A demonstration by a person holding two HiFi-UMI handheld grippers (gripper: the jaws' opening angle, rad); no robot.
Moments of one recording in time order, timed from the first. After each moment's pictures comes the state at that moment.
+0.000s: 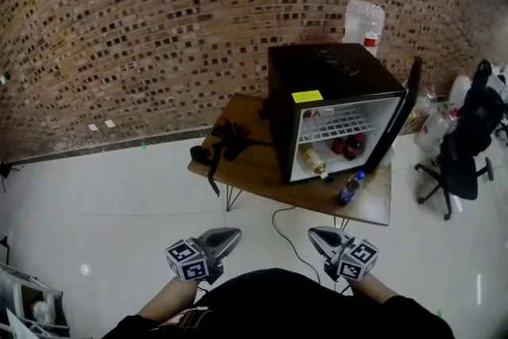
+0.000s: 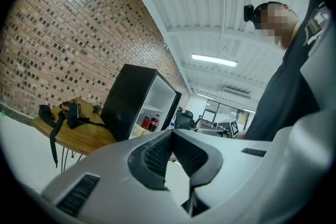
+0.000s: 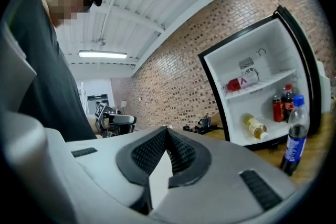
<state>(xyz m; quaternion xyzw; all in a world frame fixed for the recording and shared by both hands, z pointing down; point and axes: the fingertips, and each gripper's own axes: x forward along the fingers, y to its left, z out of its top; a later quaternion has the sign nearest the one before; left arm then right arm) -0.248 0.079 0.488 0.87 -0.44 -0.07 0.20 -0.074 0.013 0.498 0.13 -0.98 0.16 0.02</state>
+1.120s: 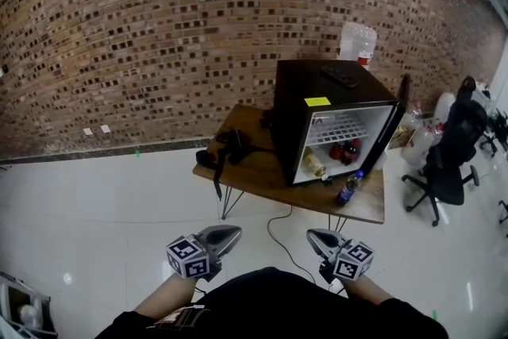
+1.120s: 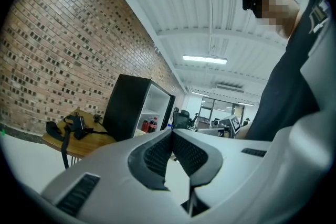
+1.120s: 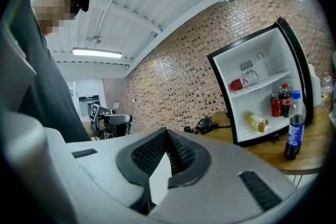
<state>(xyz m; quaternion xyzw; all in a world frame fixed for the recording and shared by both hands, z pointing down) -0.291 0.156 0.459 0.89 -0.43 -0.05 0.15 -0.112 0.093 0.479 0.18 -0.97 0.17 0.01</state>
